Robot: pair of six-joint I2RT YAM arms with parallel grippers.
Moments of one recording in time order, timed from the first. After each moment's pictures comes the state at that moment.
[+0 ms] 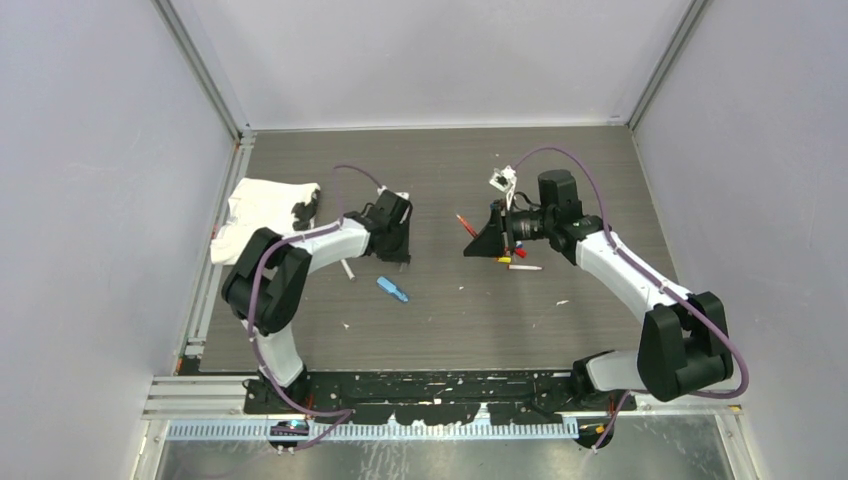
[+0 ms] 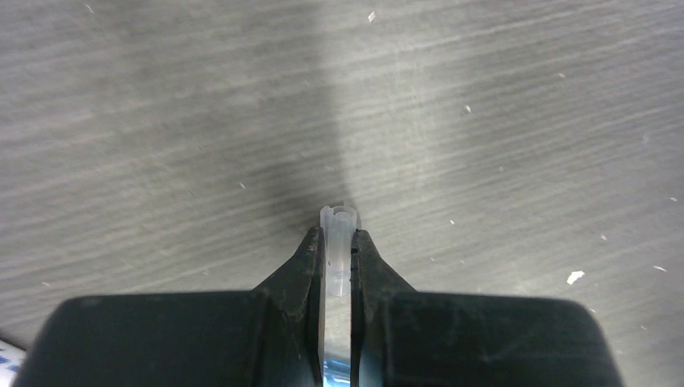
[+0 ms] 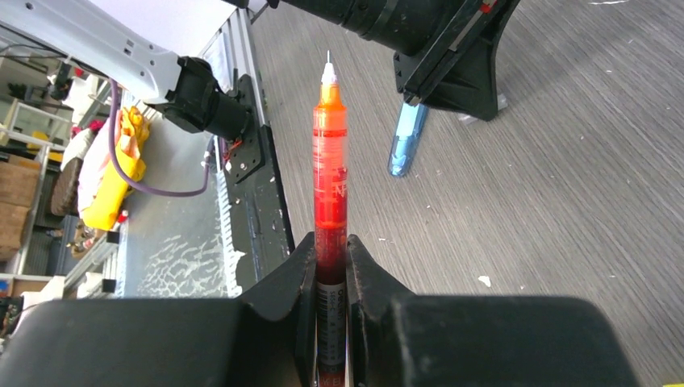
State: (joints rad) left arm -0.59 1.81 1.11 -0.34 -0.02 -0.45; right arm 0.29 1.34 0.90 -0.17 -1.09 0.10
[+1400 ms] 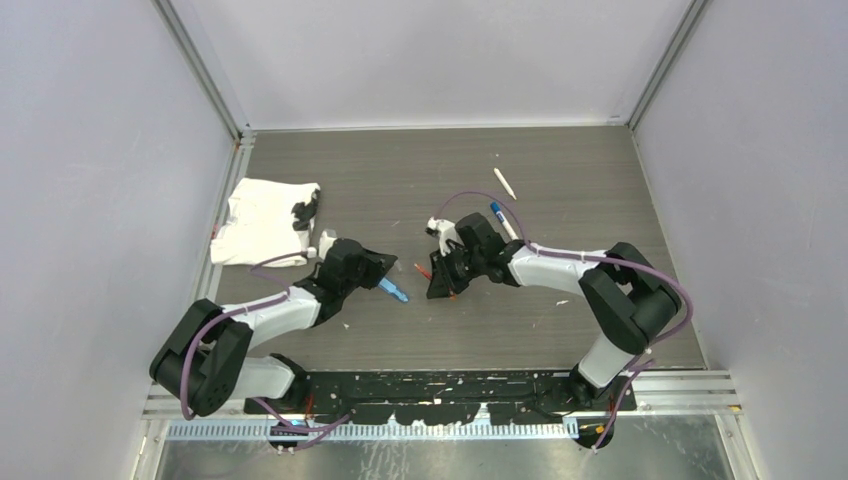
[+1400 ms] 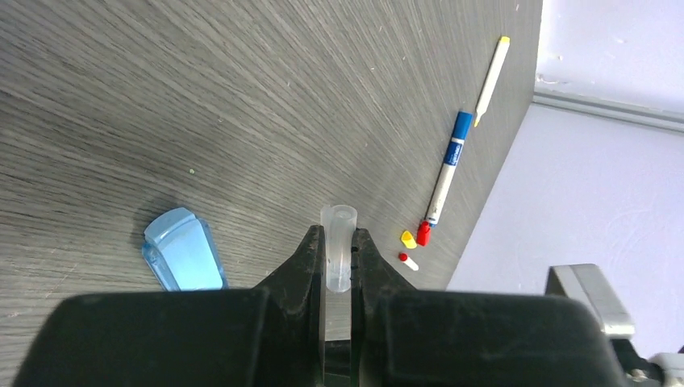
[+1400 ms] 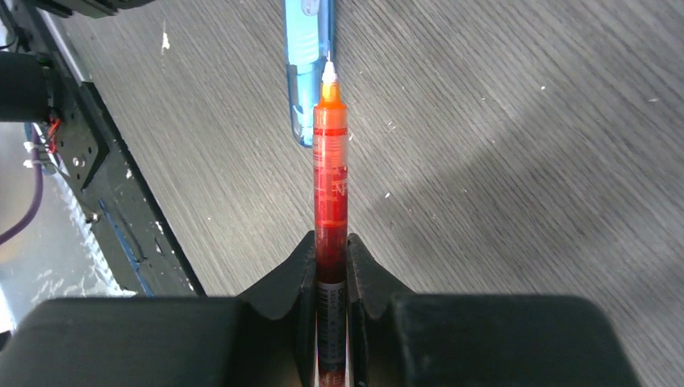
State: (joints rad) left arm -0.55 1.29 0.43 0.27 -0.13 -1.43; right arm 0.70 1.64 0.85 -0.02 -0.54 0.22
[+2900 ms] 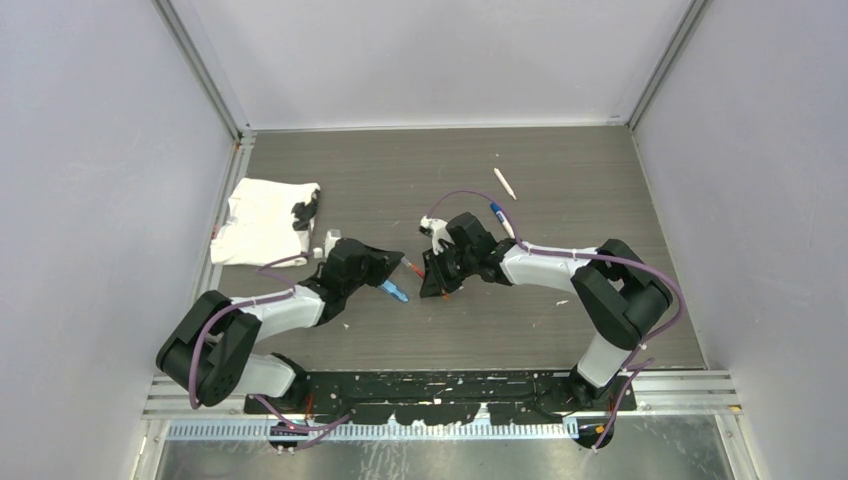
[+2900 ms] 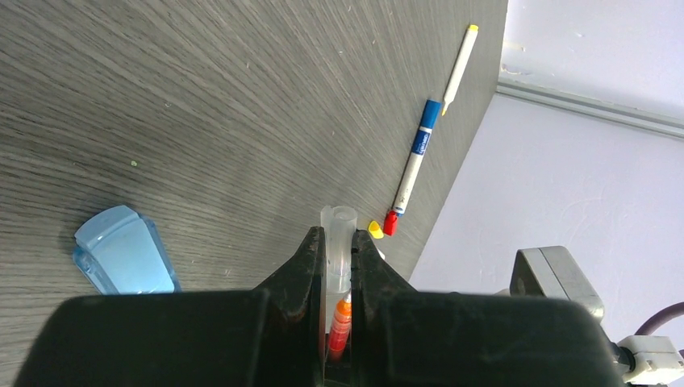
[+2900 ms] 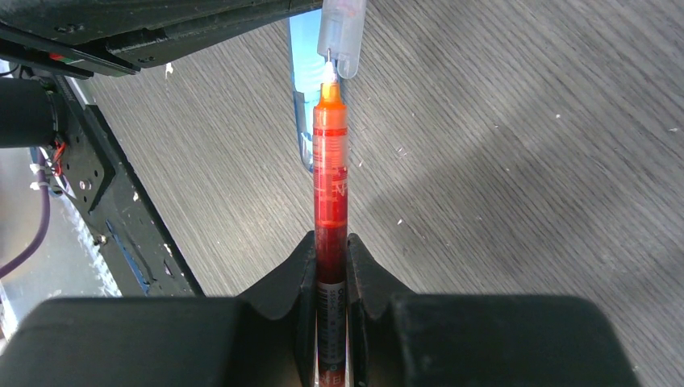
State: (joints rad) left arm -0.57 1.34 0.43 0.39 -0.09 -1.52; right arm 0.75 1.69 0.89 -0.02 -0.48 0.29
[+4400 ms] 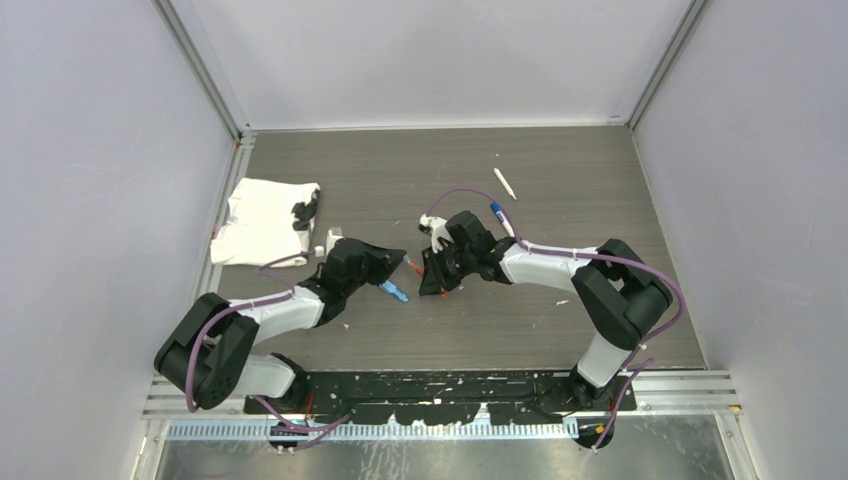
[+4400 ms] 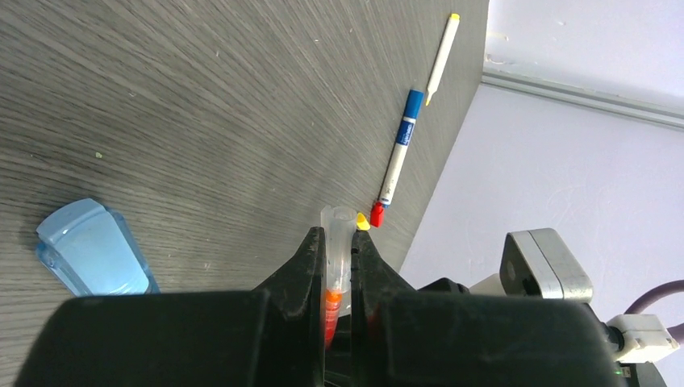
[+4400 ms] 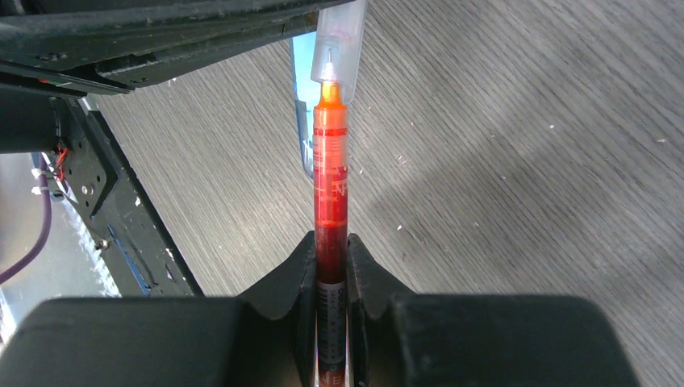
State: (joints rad) left arm -0.58 1.33 0.43 0.41 -0.08 -1.52; right arm 0.75 1.69 0.91 -0.02 -0.47 0.29
